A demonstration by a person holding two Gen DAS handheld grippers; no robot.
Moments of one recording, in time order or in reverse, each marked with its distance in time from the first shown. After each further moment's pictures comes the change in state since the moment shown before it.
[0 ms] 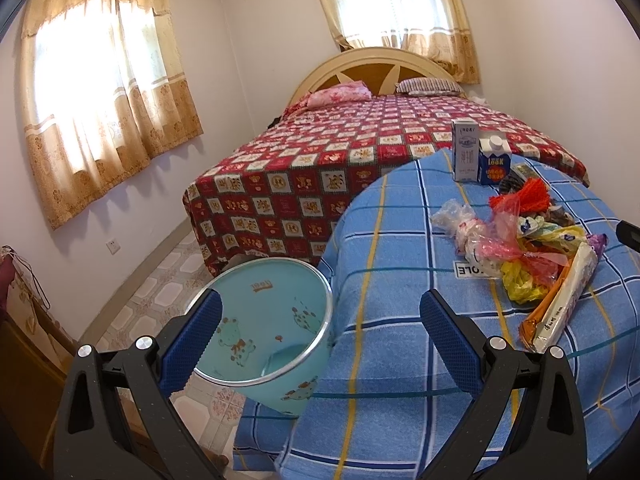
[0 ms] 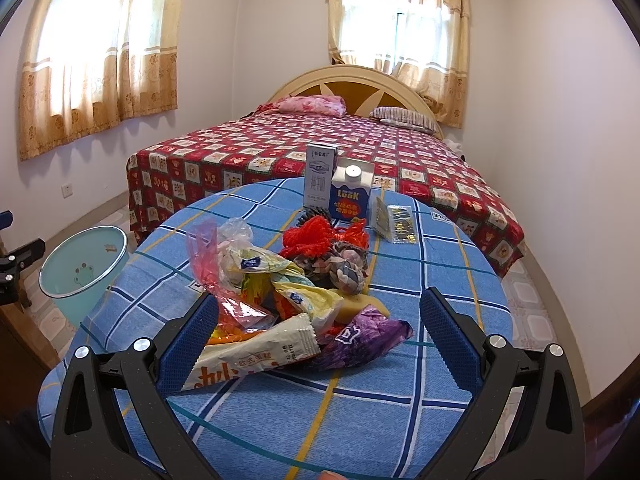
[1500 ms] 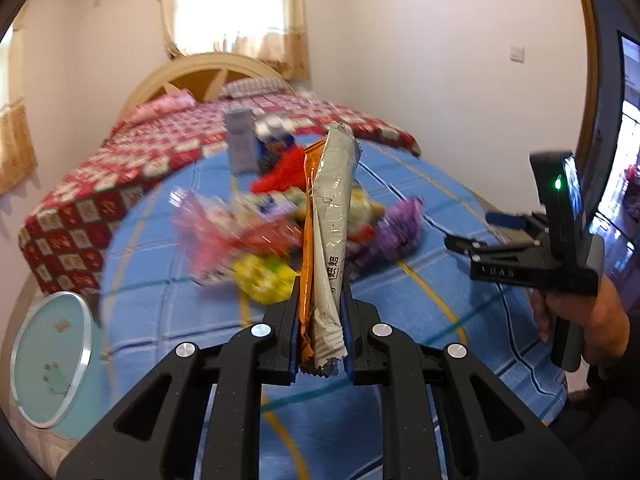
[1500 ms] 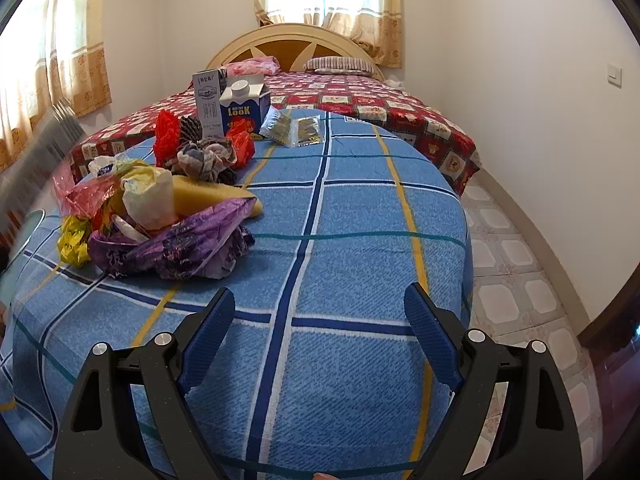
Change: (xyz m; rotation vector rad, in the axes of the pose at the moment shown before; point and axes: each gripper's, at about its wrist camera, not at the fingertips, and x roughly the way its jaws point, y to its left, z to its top) left arm -0.004 -0.143 -0.024 0.180 -0.037 -0.596; right arm 0.050 -0.099 -0.096 0.186 0.128 -0.132
